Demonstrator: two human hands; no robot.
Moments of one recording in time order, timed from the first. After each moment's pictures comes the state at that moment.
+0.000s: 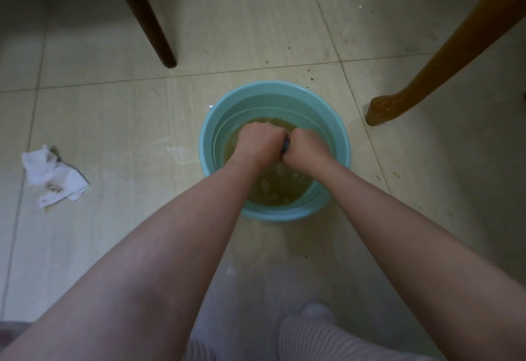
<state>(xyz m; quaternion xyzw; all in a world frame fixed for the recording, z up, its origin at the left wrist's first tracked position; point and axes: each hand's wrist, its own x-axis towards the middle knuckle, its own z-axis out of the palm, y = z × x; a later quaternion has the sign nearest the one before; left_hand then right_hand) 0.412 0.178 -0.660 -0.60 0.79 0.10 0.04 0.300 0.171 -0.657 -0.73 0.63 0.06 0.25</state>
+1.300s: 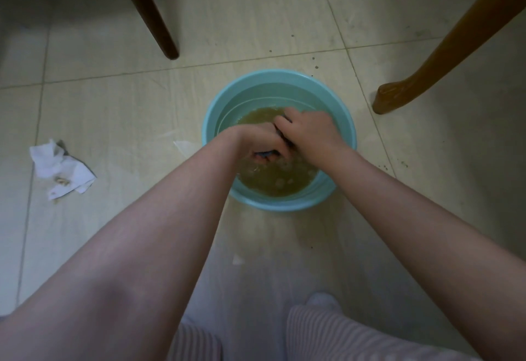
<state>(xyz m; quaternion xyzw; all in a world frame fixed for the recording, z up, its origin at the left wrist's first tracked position) 0.431 0.178 -0.644 -0.54 0.51 0.67 -0.01 0.292 0.179 -0.638 -0.92 0.38 0.03 -0.05</state>
